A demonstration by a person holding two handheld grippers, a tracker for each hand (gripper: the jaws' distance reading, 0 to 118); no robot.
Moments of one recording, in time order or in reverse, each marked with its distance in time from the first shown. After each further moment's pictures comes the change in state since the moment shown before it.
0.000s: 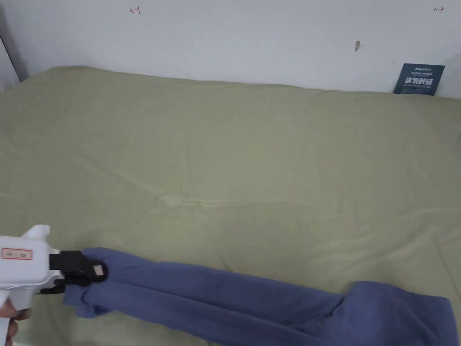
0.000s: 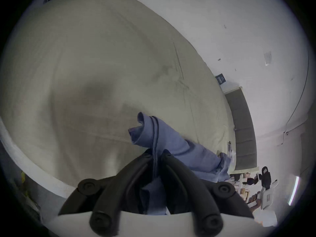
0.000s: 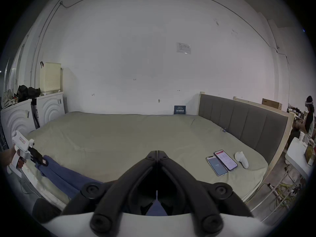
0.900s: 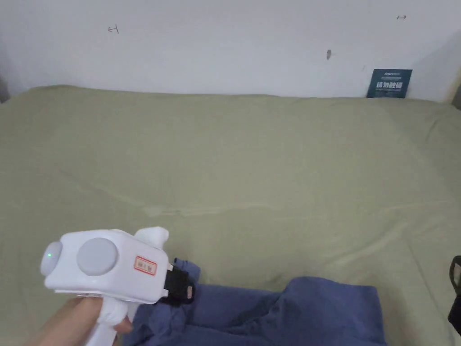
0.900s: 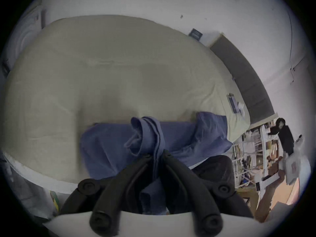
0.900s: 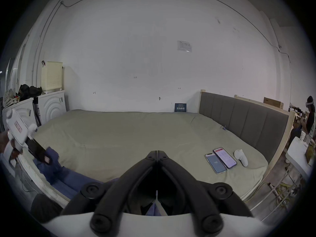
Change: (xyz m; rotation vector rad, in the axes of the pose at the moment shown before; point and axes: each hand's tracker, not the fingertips) left arm 0.203 -0.085 -0.086 -0.211 0.094 -0.482; right arm 0.025 -0.012 0.007 -0.038 -0.004 -0.032
